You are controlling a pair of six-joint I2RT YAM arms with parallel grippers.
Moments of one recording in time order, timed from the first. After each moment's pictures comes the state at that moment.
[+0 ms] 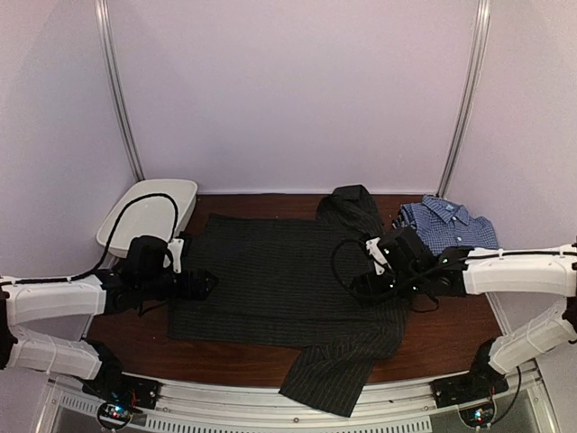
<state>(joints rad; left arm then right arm) -0.58 1.11 0.44 0.03 0.03 -0.39 0.80 1.33 0.76 -0.29 0.16 0.39</state>
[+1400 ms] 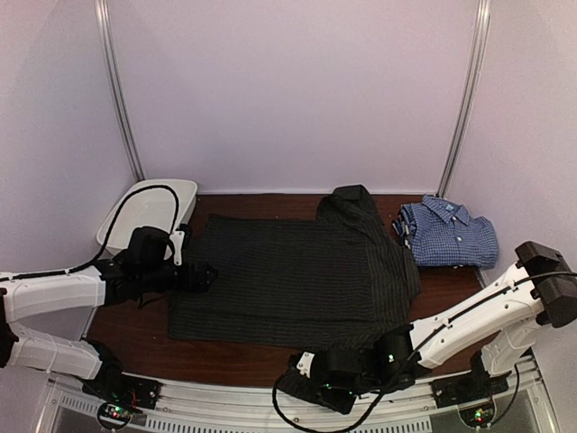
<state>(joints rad) -0.58 1.12 0.53 -0.06 -0.02 -0.38 1.54 1.63 0.83 -0.33 0.12 0.46</state>
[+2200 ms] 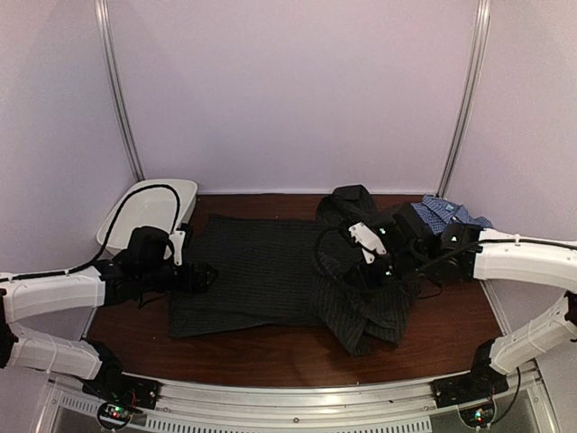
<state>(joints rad) -0.58 1.12 0.53 -0.05 -0.01 -0.35 0.97 1.27 0.98 -0.51 0.06 0.31</state>
